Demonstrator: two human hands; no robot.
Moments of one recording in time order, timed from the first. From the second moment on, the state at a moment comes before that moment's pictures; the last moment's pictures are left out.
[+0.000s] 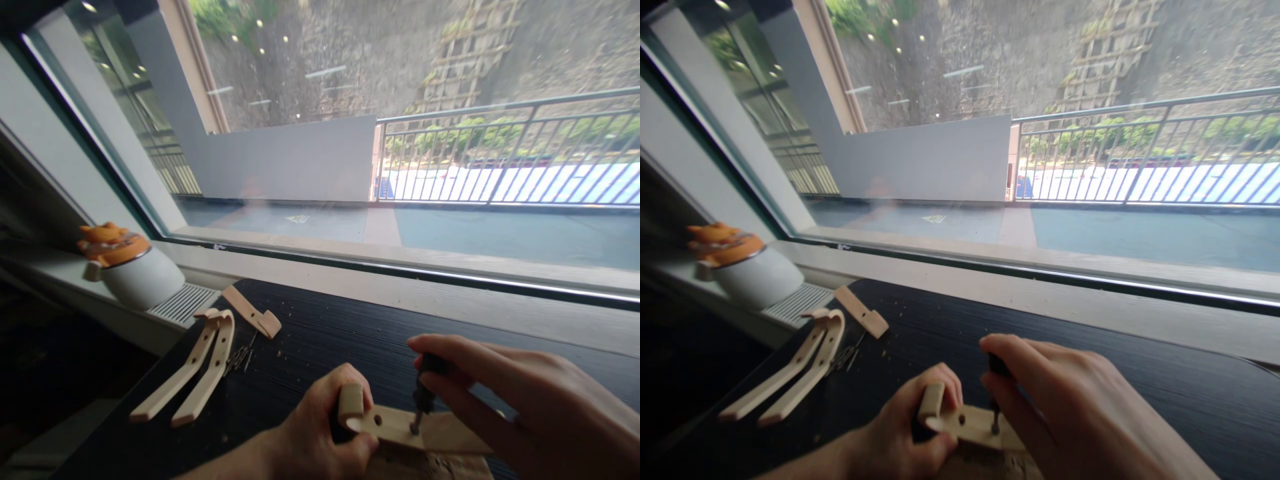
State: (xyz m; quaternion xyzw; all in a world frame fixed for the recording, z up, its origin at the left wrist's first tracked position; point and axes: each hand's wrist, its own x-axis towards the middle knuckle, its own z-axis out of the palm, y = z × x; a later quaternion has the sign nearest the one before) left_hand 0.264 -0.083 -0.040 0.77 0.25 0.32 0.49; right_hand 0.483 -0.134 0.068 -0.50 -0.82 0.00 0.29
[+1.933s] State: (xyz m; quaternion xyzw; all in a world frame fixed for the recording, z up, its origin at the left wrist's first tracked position) left_hand 0.263 -0.084 -0.040 0.77 0.26 0.31 0.49; right_hand 0.483 -0.137 0.069 -0.51 -0.82 -0.02 0.26
